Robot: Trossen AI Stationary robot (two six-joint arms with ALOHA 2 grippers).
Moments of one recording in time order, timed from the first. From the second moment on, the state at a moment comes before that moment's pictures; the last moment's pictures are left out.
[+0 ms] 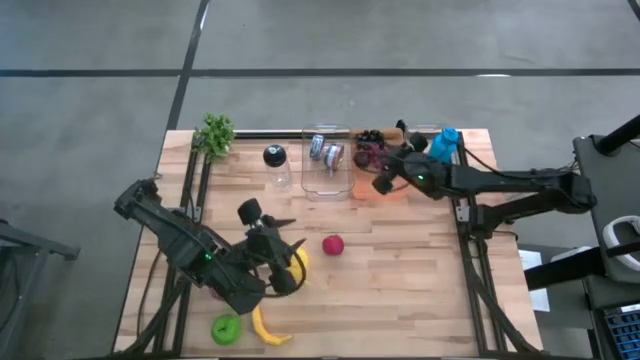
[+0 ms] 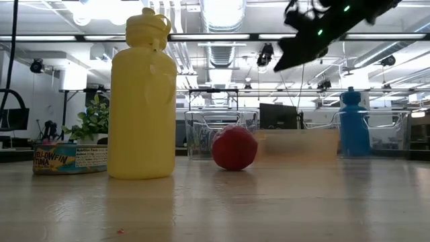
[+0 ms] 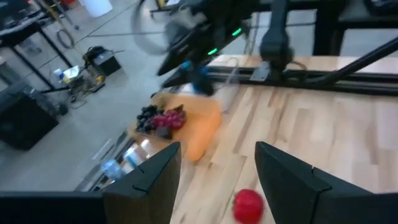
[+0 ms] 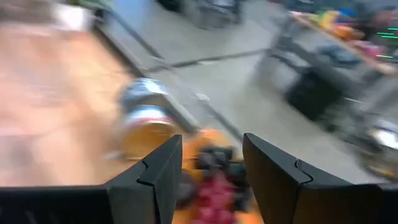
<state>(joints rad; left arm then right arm) -0.61 1.71 1.96 -1.17 -1.03 -0.57 -0.18 1.11 0.73 -0.07 0.66 -0.05</state>
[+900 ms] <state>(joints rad) 0.13 1.65 1.95 -1.51 -0.58 -0.61 0.09 0.98 0.73 -0.16 0.23 -0.01</state>
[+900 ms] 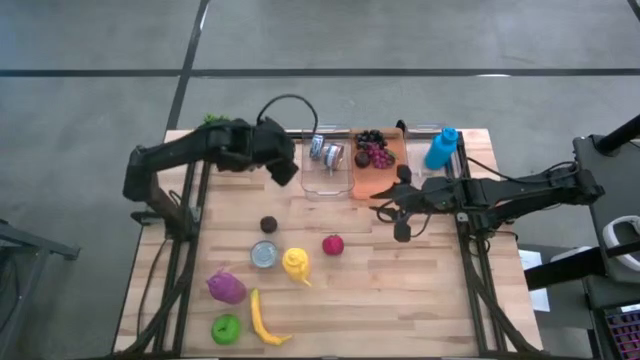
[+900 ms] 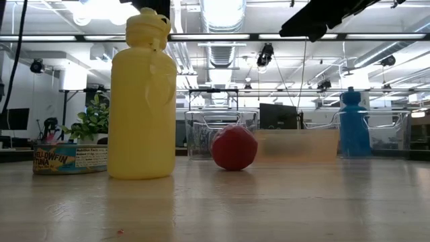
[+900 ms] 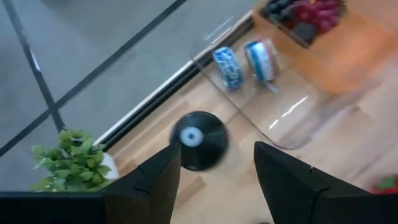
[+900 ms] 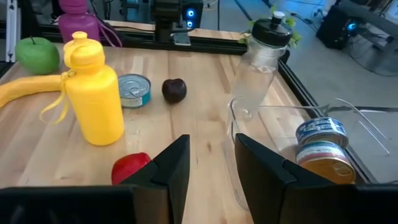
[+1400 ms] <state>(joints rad) 0.33 1.66 1.70 -1.34 -0.39 -0.47 0.09 0.98 0.73 -0.14 0.30 -0.03</state>
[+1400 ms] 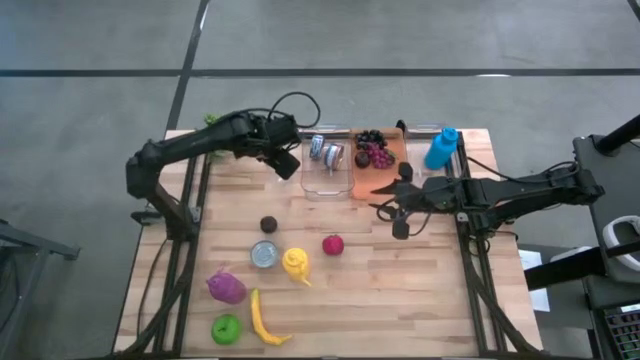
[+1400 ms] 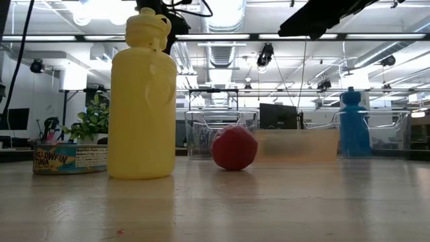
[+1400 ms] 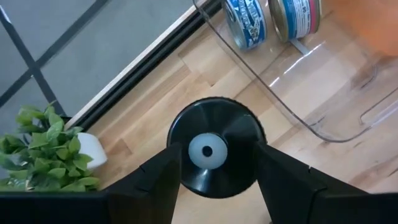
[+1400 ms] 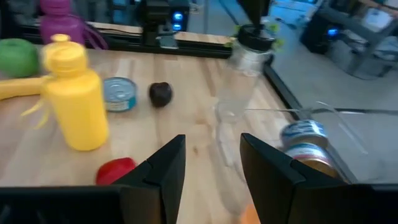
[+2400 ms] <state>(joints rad) 0.35 1.65 1.62 -1.25 -0.39 -0.44 0.09 0.98 0.73 -0.14 0.32 -0.04</state>
